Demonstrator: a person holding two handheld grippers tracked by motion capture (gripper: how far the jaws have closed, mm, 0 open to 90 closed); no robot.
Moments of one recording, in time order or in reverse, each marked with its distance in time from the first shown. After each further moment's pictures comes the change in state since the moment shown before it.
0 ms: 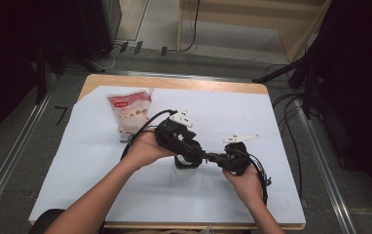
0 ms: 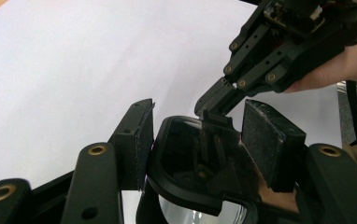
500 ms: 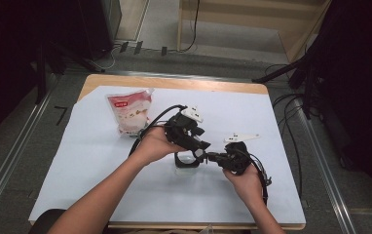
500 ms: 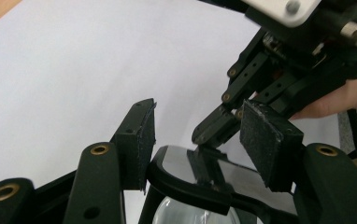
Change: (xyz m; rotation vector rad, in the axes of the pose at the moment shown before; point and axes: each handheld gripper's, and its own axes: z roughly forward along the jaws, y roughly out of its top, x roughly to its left) left arm -0.002 0.026 0.013 0.004 -0.006 0.012; right arm -0.001 0.001 -0.001 -0.009 0.003 0.001
